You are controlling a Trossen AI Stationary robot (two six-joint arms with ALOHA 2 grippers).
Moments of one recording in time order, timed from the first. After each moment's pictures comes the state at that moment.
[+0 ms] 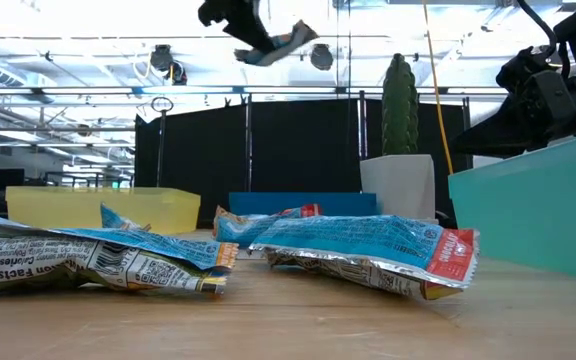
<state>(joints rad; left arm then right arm) 0.08 1.52 1.50 -0.67 -0.35 0.56 0.08 0.35 0.02 0.08 0.39 0.18</state>
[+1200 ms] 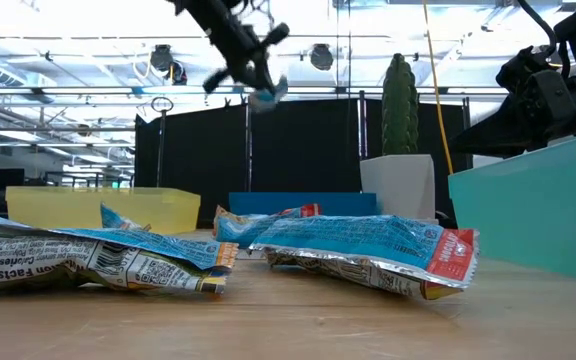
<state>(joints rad) 0.41 1.63 1.50 -0.49 -0.24 -0.72 0.08 0.35 0.02 0.08 0.39 0.18</state>
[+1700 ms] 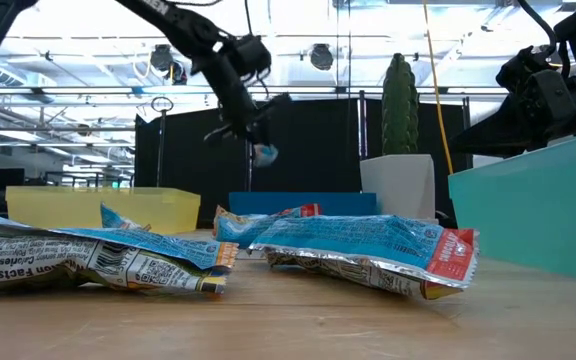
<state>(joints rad) 0.58 1.84 1.50 -0.50 -0.03 -1.11 0.08 0.35 0.02 0.08 0.39 0.18</state>
